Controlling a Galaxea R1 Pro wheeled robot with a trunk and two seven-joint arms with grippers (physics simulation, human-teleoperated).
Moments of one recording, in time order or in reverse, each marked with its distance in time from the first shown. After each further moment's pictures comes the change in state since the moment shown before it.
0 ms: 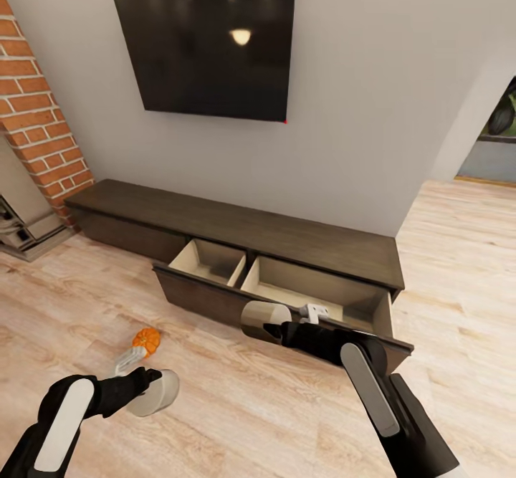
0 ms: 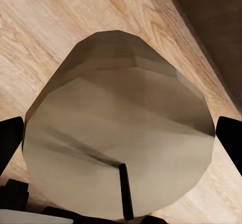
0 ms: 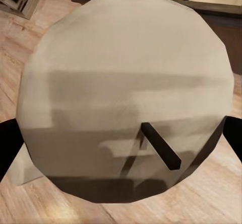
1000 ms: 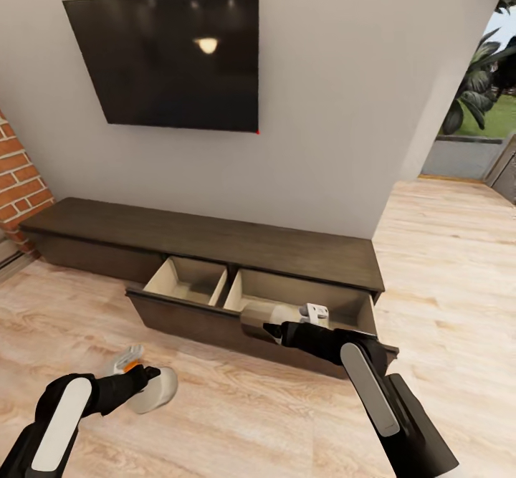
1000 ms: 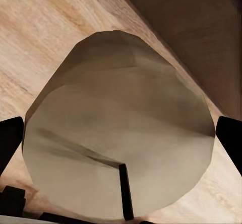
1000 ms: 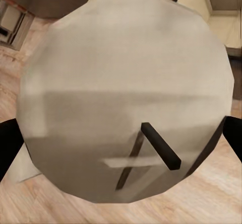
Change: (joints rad) left arm 0.000 0.000 0.011 -0.018 -0.001 0.005 -0.001; right arm 0.000 0.001 -0.002 0.001 -0.003 0.000 0.002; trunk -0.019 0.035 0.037
